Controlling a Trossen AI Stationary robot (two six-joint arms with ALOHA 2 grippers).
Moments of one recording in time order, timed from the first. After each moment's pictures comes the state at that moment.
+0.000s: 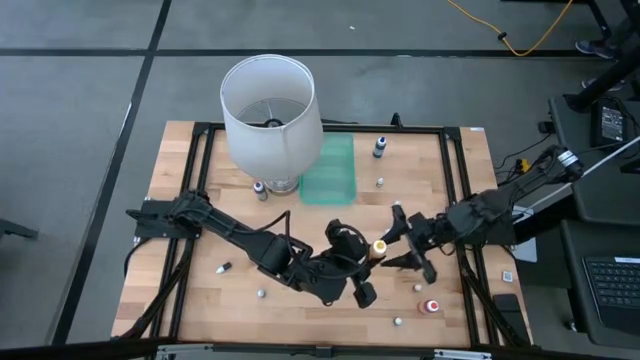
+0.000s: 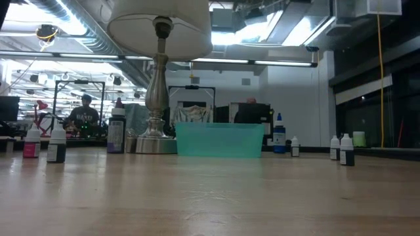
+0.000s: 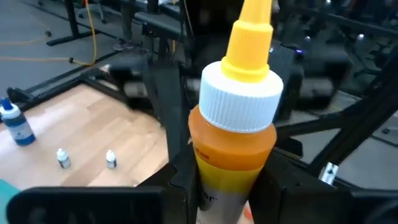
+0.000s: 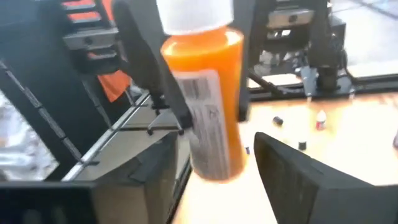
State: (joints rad) left arm -0.47 2.09 2.18 -0.50 -0.79 -0.55; right arm 0.52 1.01 0.80 0.08 0.14 0.32
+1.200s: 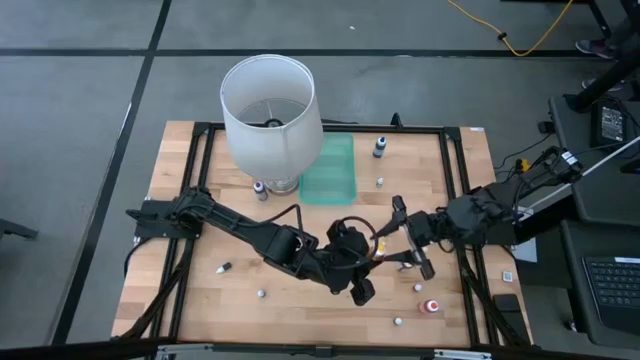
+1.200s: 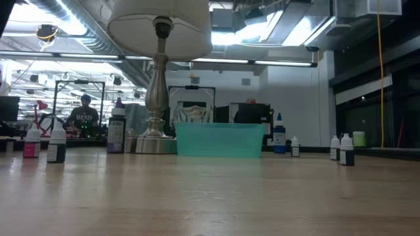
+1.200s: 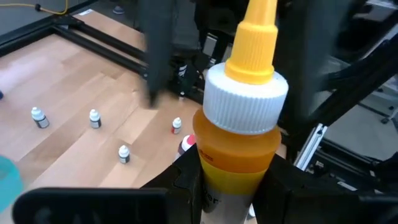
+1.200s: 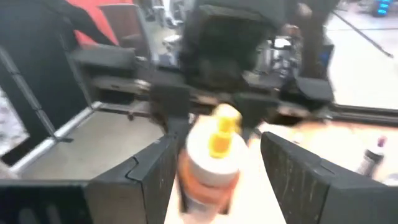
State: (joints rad) left arm -0.42 2.09 2.18 -0.62 -0.57 -0.66; right arm 0.49 1.07 0.98 -0.09 0.17 0.12
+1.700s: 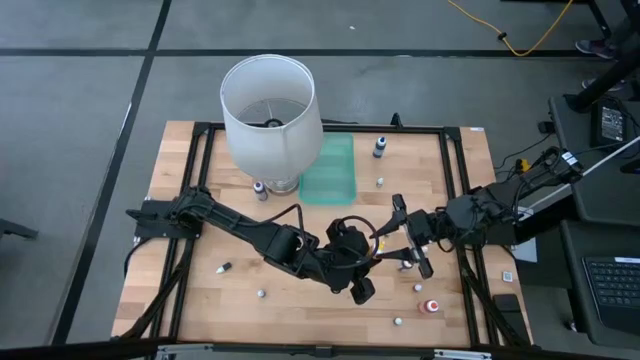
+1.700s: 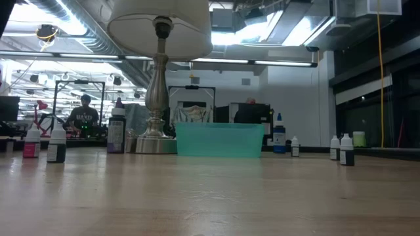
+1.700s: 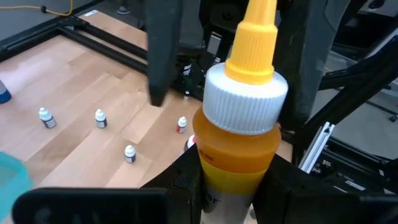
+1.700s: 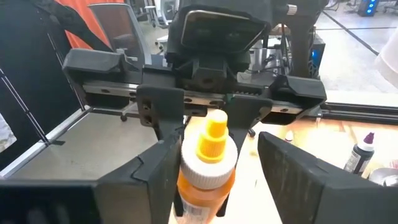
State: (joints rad) left arm -0.42 2.09 2.18 -0.64 -0.58 -0.65; right arm 0.48 1.07 0.98 -0.09 0.18 0.13
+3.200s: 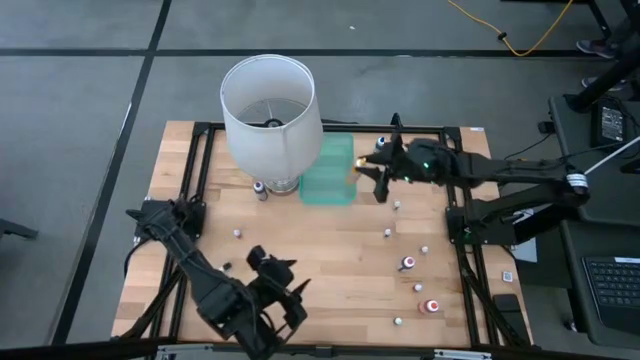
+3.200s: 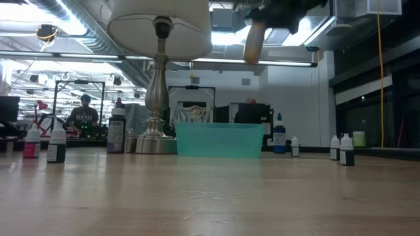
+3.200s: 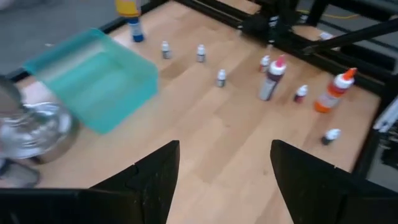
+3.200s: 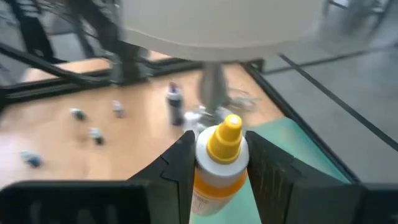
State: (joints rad) left arm -0.76 2.02 2.18 -1.48 -0.97 -1.39; right arm -0.12 1.13 0.98 -0.22 0.19 0.09
